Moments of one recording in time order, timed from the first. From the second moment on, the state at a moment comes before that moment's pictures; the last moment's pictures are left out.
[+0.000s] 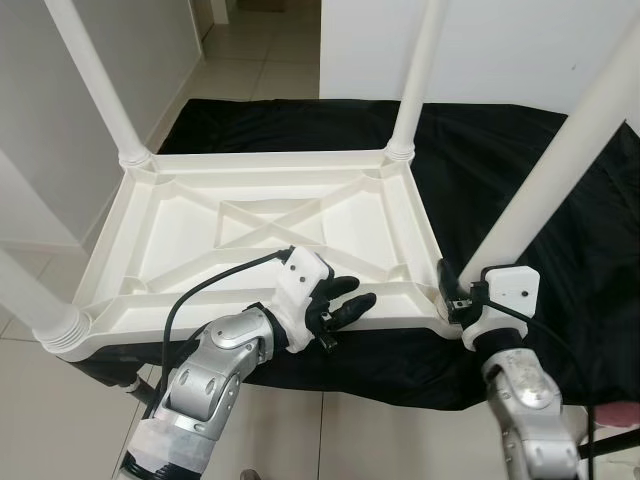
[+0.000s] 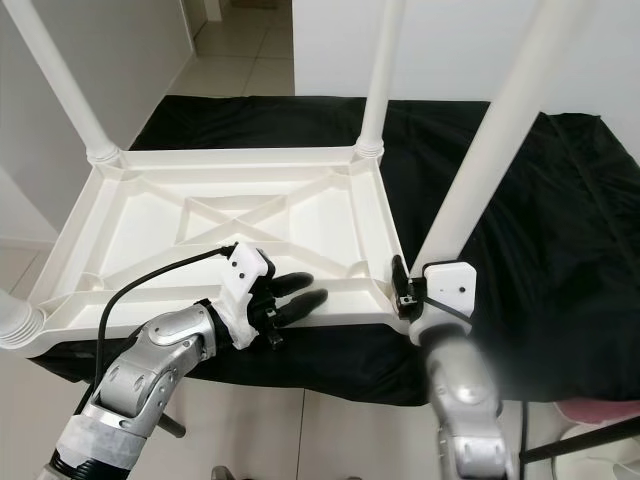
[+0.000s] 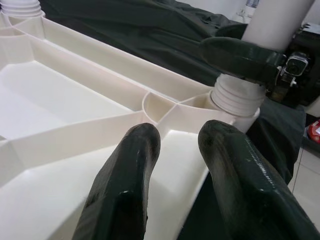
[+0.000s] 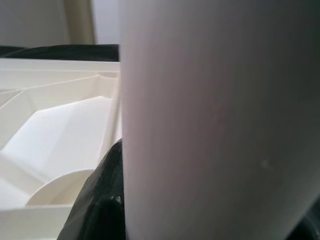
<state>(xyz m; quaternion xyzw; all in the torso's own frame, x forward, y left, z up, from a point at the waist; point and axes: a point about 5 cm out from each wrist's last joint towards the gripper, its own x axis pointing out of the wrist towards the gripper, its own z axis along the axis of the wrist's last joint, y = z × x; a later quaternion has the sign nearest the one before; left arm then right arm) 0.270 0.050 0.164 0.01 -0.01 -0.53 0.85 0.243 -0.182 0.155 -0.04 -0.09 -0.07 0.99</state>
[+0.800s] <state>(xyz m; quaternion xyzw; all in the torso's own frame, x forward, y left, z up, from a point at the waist) 0.270 0.052 0.164 0.00 -0.02 -0.53 0.85 0.254 -0.188 0.168 -0.05 -0.10 0.07 0.99</state>
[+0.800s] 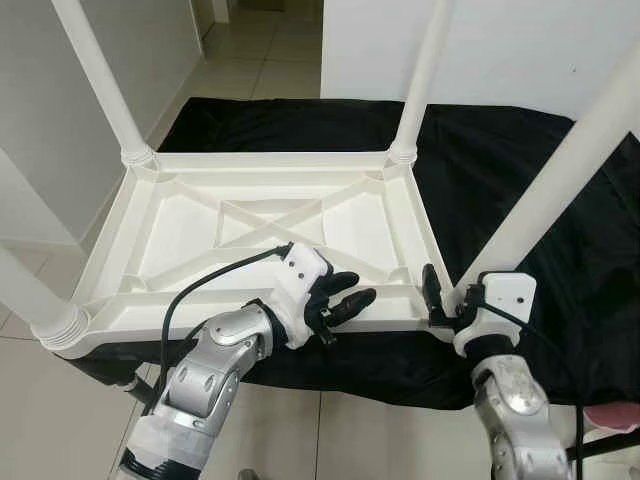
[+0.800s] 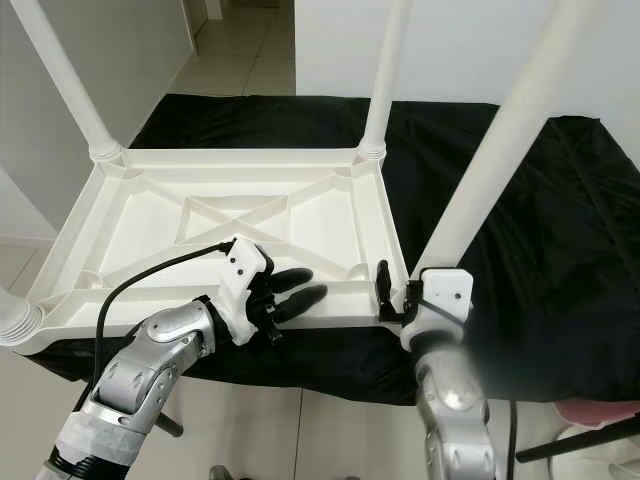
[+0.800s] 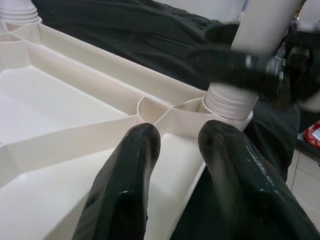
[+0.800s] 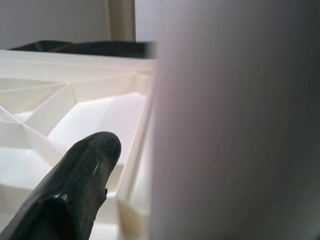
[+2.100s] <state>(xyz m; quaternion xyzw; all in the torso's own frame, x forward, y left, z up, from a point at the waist) 0.252 0.051 0.147 0.03 0.01 -0.52 0.85 0.256 -0.160 0.145 -0.01 -0.06 0.02 1.00</state>
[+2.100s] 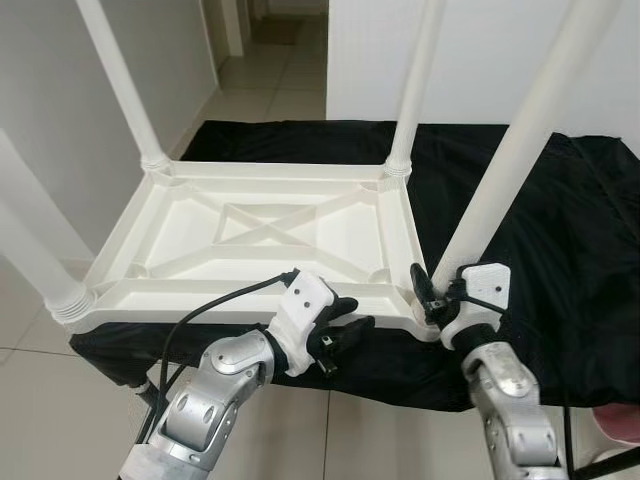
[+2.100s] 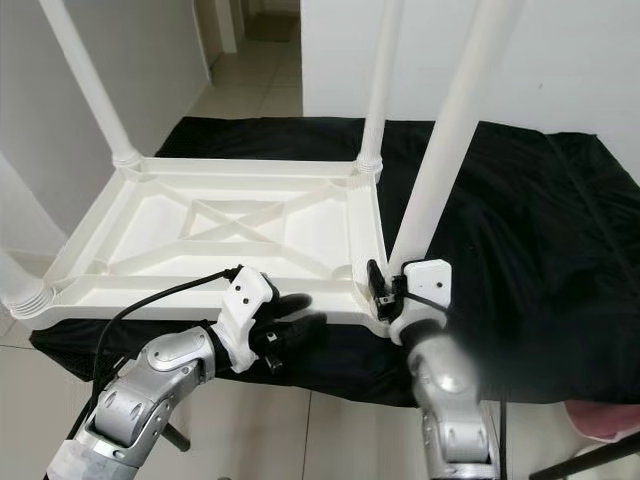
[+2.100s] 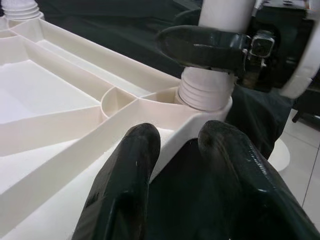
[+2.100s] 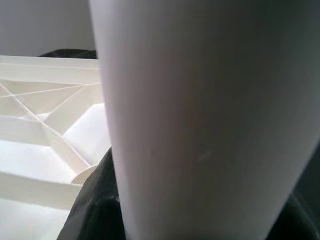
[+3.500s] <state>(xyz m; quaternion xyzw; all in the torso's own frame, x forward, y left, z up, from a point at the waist) 0.238 0.062 0.127 0.03 0.06 -0.52 0.85 0.265 -0.185 0.143 -0.07 -0.05 0.19 0.98</state>
